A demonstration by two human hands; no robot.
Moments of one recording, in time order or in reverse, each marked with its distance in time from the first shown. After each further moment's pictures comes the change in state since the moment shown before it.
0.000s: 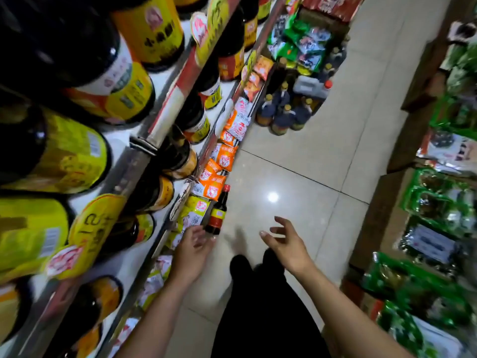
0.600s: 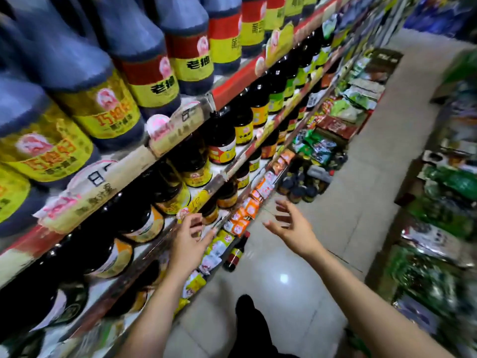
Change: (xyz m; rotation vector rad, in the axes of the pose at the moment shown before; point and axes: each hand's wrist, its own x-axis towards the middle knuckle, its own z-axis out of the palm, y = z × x) left_hand -0.233 0.099 -0.121 -0.215 0.298 0.382; right_hand -0.221 -0.136 -0.038 -0.176 -0.071 -0.652
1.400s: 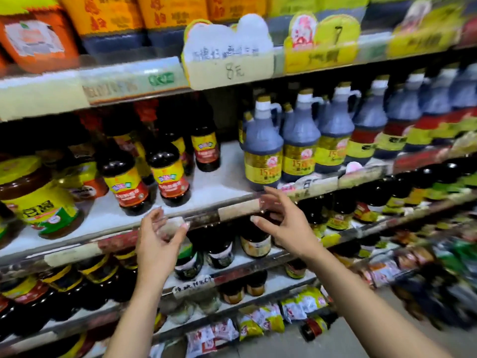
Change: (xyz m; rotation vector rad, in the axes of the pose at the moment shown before) left_hand -0.222 0.003 -0.291 -0.050 0.983 0.117; right_hand -0.131 -0.216 0.214 0.071 -0.537 -0.716
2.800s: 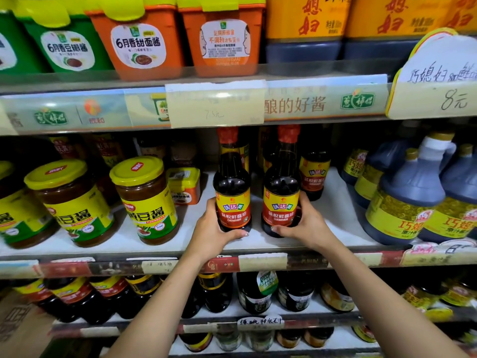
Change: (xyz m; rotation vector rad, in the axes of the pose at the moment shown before) left_hand 0.134 -0.039 -0.078 0.188 -0.250 0.028; right_hand 0.139 -0.013 0.154 -0.115 -0.228 0.000
